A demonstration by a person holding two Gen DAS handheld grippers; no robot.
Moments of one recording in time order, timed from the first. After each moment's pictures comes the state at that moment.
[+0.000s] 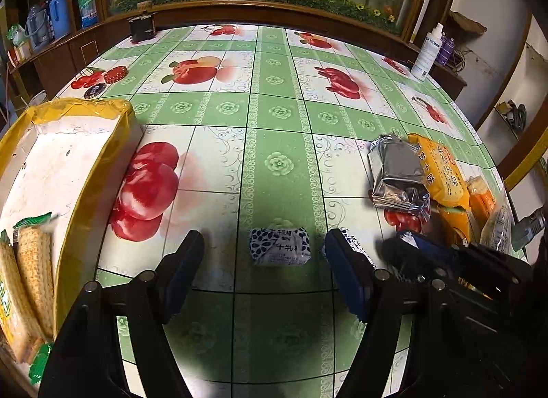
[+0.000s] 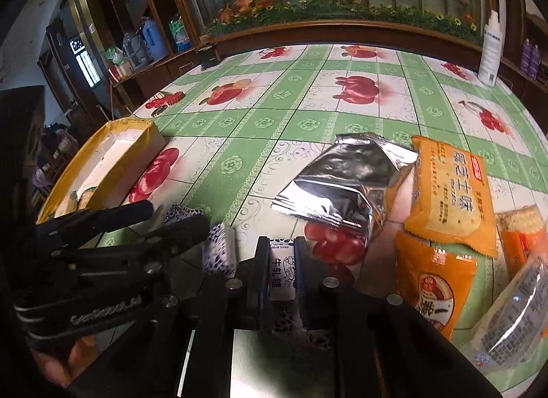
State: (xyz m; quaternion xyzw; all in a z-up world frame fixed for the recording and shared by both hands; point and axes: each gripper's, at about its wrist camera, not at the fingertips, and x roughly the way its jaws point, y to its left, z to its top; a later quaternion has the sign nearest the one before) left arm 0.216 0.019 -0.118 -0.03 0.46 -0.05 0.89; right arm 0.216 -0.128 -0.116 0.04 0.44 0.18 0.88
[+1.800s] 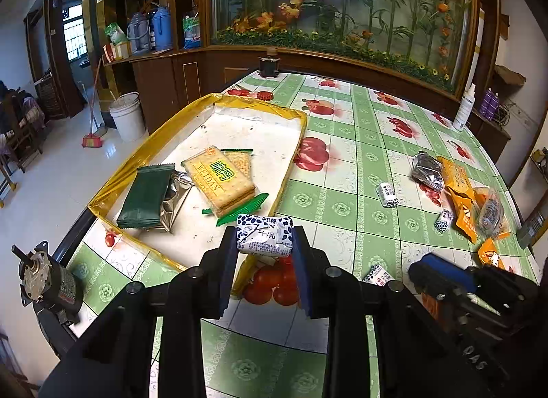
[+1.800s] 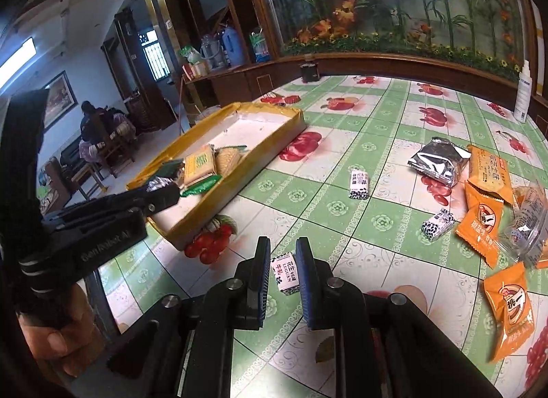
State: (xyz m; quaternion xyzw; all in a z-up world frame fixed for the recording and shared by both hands) left arm 0.037 0.105 -0.061 -0.06 0.37 0.11 0.92; right arm 0.069 -0.062 -0.077 -0.01 0.38 0.29 0.88
